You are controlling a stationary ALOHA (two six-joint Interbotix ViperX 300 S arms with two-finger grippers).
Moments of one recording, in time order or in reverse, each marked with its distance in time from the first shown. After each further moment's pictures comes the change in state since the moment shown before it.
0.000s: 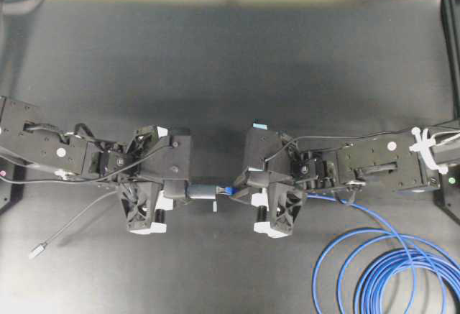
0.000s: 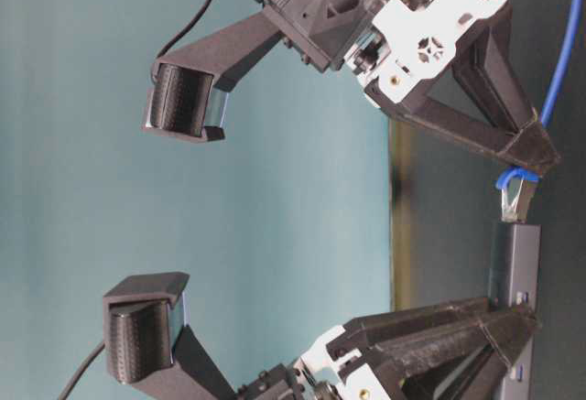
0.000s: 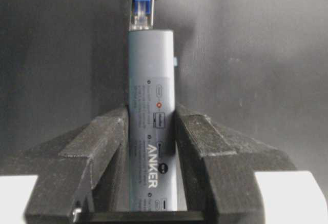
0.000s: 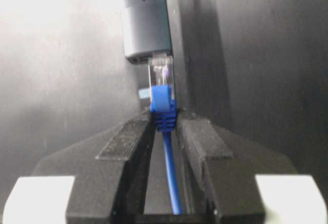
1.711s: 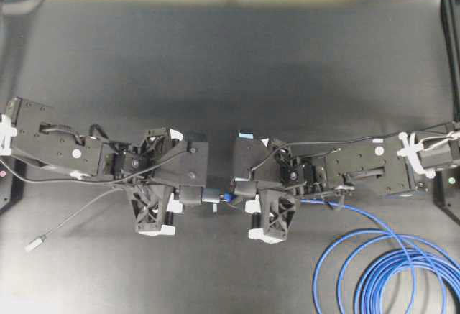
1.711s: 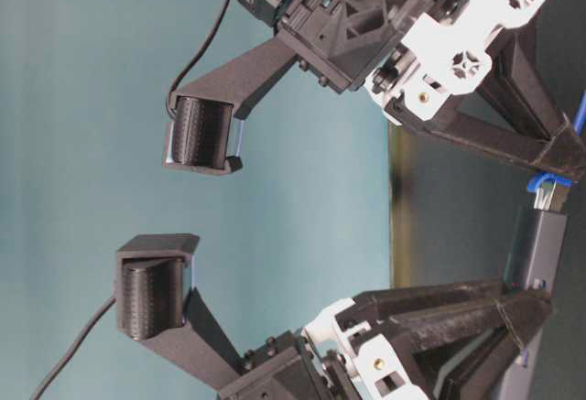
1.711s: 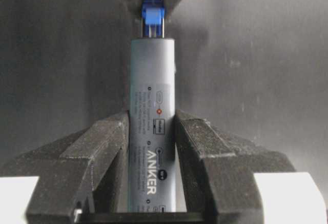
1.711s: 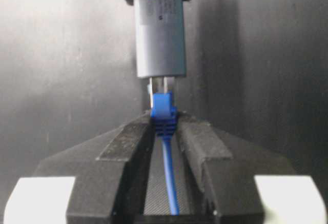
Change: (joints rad) left arm 0.000 0.052 -0.071 0.002 0.043 0.038; right arm 0.011 0.046 -0.063 -0.011 0.052 -0.012
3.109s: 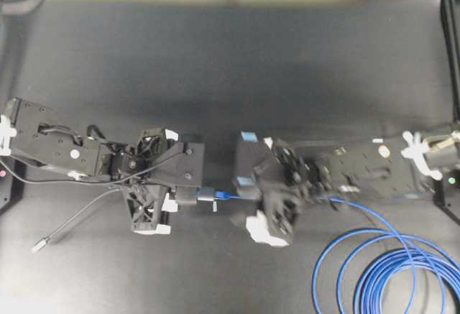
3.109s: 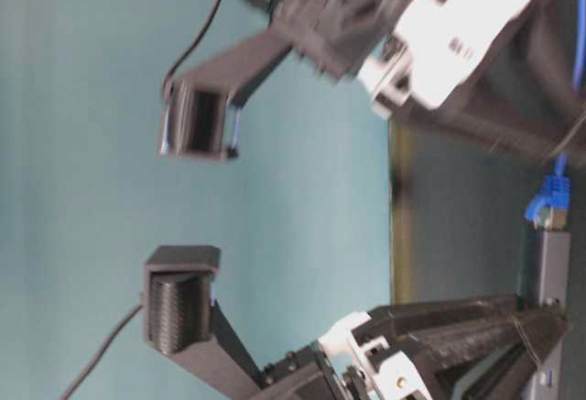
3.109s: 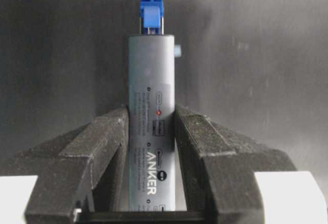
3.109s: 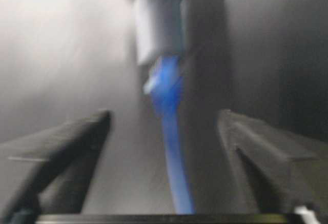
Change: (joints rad) left arm 0.002 0.000 0.034 0.000 0.035 0.002; right arm 0.032 -0.037 0.041 -0.002 0.029 0.003
